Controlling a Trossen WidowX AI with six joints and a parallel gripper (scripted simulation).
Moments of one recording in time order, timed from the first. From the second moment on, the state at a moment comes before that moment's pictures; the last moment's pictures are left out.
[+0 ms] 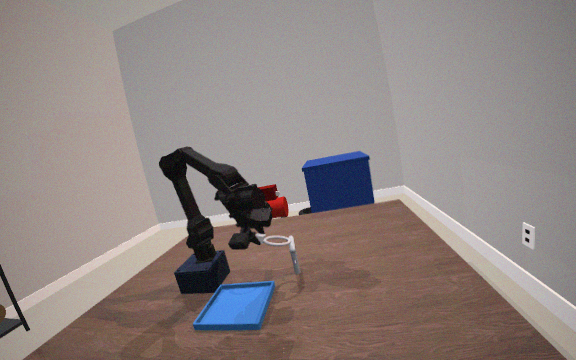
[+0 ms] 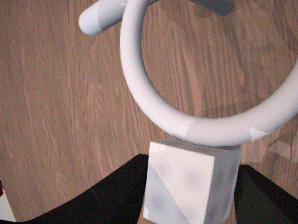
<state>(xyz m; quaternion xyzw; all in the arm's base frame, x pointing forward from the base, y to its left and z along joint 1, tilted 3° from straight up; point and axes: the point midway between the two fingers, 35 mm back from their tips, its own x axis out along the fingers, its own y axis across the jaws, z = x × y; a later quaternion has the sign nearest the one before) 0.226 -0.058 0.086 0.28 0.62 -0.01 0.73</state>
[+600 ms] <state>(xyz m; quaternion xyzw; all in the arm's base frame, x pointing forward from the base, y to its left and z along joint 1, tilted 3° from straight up) 0.223 -0.074 0.102 0.27 0.58 0.12 0.76</state>
